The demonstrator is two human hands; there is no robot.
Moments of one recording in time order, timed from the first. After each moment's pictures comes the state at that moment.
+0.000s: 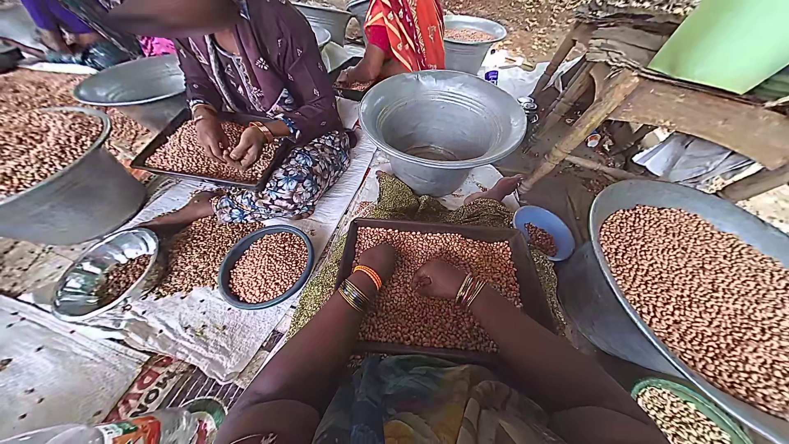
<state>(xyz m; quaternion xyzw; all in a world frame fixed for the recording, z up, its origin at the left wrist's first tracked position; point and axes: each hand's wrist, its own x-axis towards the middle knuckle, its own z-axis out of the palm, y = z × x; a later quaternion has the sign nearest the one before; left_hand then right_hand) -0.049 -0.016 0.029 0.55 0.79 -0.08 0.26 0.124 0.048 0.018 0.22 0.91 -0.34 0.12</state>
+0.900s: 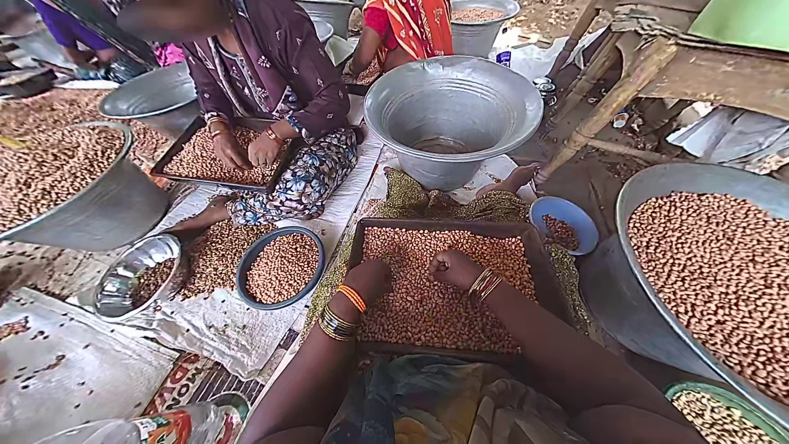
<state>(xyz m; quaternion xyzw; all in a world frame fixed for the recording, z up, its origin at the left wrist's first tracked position) -0.075 -0.066 0.035 0.59 0.75 -0.08 0.29 0.127 0.064 0.011 0.32 0.85 -0.42 0.04</state>
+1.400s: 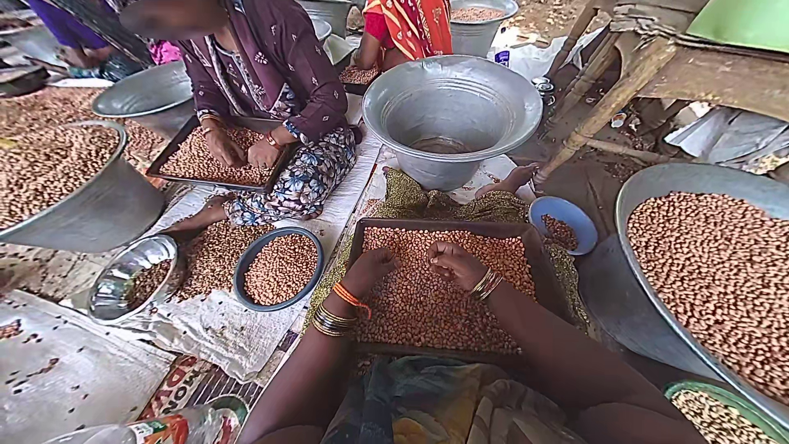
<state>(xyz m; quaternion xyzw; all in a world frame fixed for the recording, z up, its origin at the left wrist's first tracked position) -0.092 -0.068 0.025 0.52 0.68 0.31 0.41 0.127 0.055 0.008 0.24 0.65 -0.71 -0.14</state>
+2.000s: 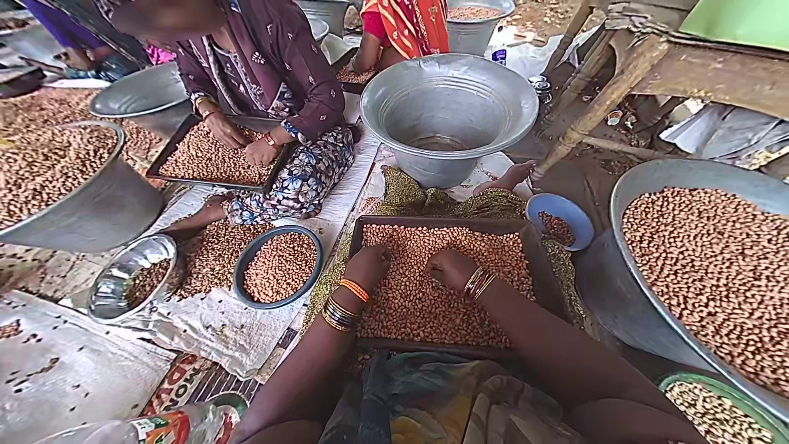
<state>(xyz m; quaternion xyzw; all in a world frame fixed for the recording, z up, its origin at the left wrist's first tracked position) -0.076 -0.055 0.034 0.53 0.81 0.06 0.26 0.122 0.058 0.007 0.28 0.91 -0.29 0.10</state>
